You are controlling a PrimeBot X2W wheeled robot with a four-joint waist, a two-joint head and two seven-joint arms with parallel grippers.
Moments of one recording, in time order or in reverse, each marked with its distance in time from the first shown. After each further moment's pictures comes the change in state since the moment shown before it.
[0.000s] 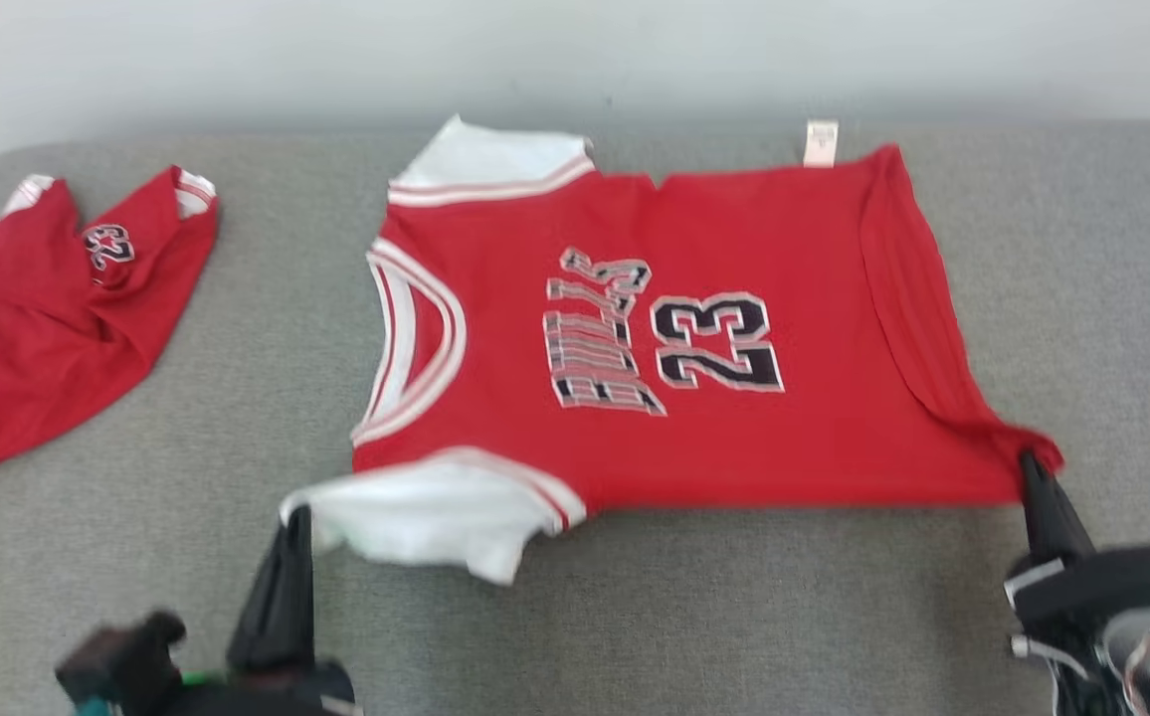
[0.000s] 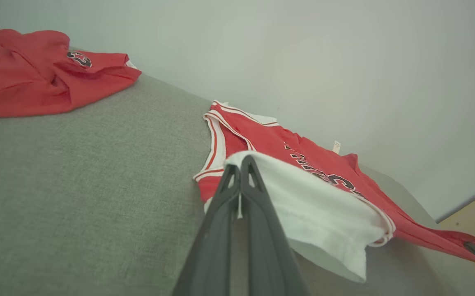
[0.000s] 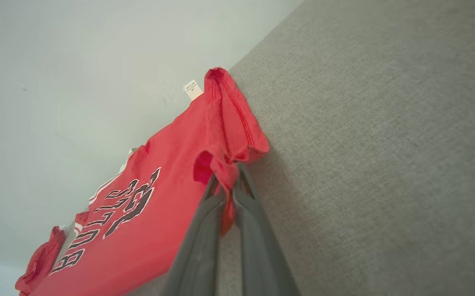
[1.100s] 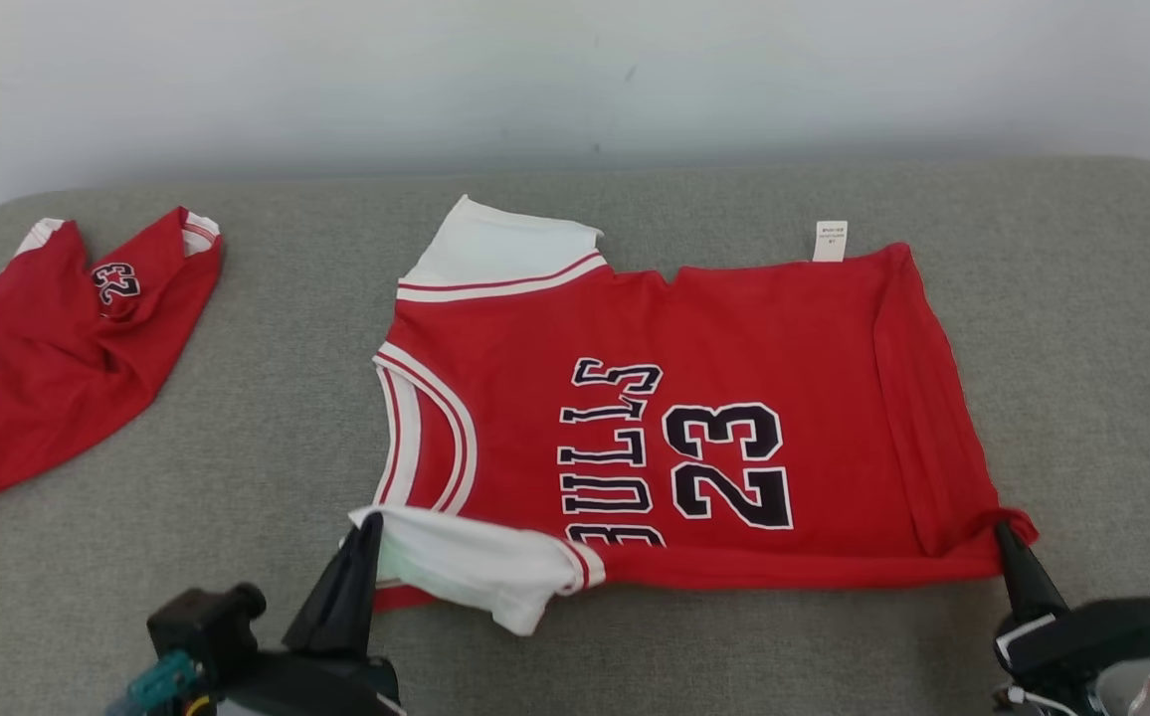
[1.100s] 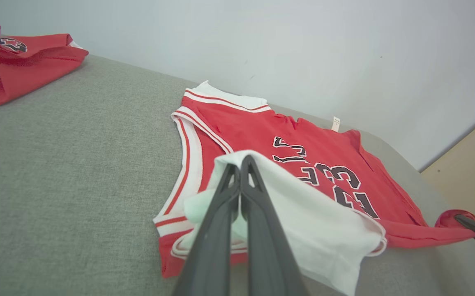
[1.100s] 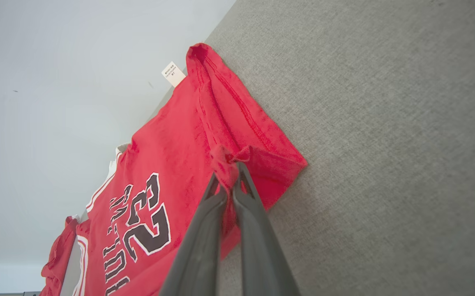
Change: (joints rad) left arm -0.014 -0.039 -0.056 0.131 0.104 -0.109 0.068; right arm 0.128 0.023 -0.029 -0.010 0.094 0.001 0.091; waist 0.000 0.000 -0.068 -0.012
